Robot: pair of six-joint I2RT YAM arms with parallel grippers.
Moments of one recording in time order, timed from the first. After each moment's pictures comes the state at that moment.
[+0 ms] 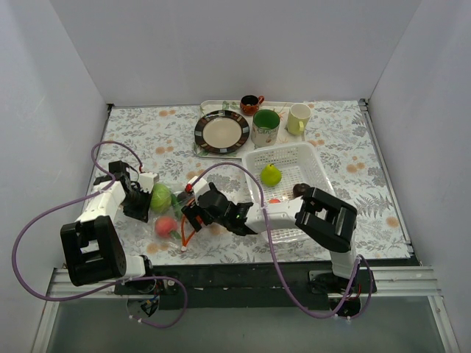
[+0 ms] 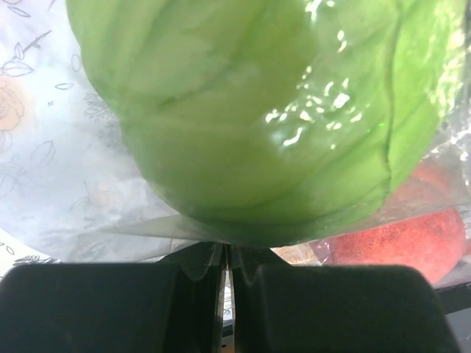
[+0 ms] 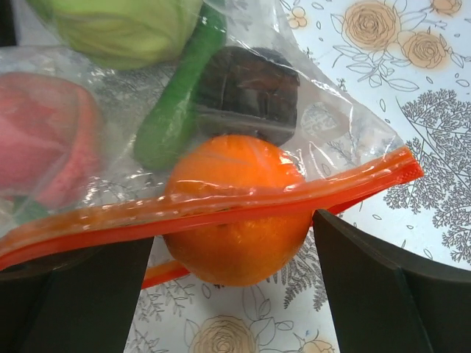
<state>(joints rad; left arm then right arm) 0.21 1.34 0.78 -0.84 0.23 0.52 1.23 1.92 1.11 0.27 0.26 0.21</state>
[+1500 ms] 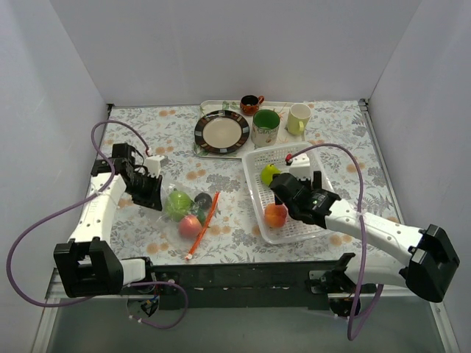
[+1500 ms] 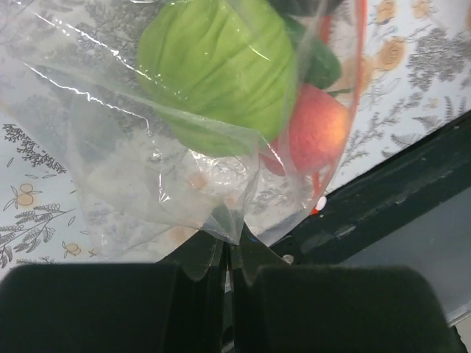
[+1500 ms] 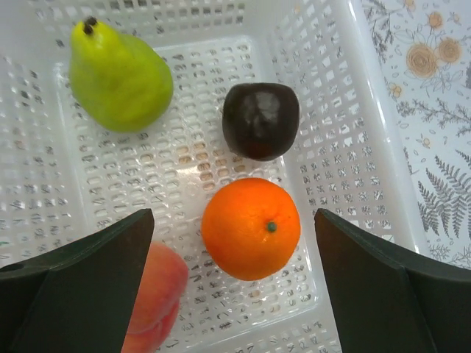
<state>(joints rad) 0.06 1.25 1.07 -1.17 0.44 0.37 0.91 1.17 0.79 -0.56 0.79 0.56</state>
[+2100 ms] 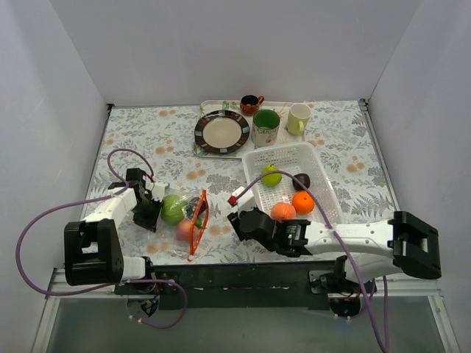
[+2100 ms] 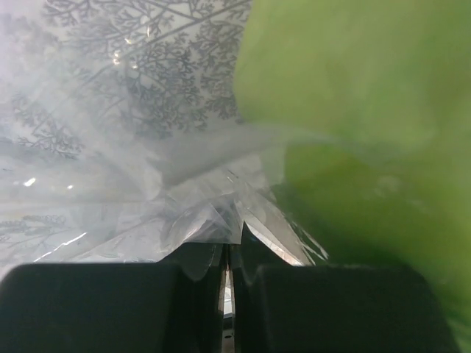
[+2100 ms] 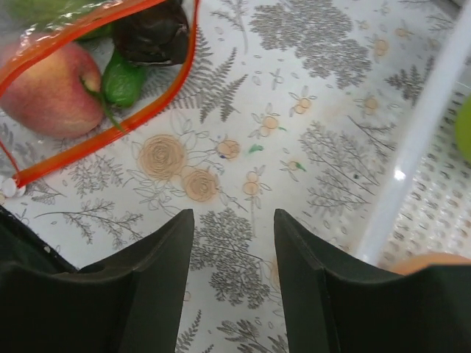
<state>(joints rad) 0.06 1.33 0.67 -0.79 0.14 0.36 1.34 1.28 0.72 -0.07 0.55 0.34</state>
